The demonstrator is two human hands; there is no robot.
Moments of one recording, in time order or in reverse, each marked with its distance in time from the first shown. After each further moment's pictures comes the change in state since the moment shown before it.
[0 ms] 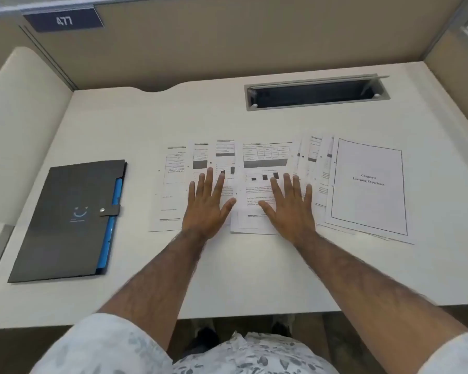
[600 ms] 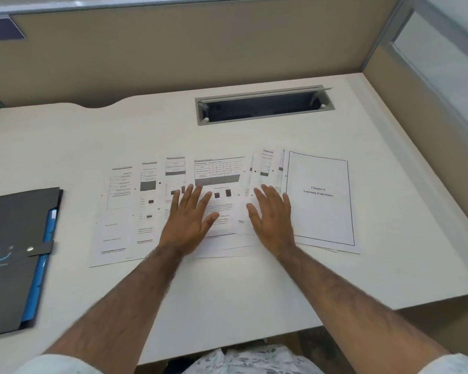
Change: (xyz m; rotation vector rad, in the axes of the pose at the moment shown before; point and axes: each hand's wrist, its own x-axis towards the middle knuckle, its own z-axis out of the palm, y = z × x) left_hand 0.043 0.063 0.008 -0.016 -0.030 0.217; right_hand 0.009 0.070 -0.010 0.296 0.292 0.046
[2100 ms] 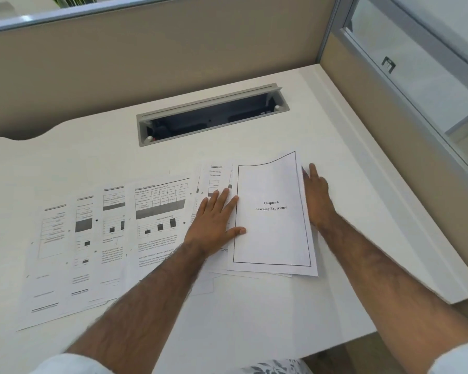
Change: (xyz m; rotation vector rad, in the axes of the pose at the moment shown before) left_hand 0.135 0.149 0.054 -0.028 -0.296 0.131; right_hand 0.094 0.204 -0.120 -0.071 -0.467 0.317
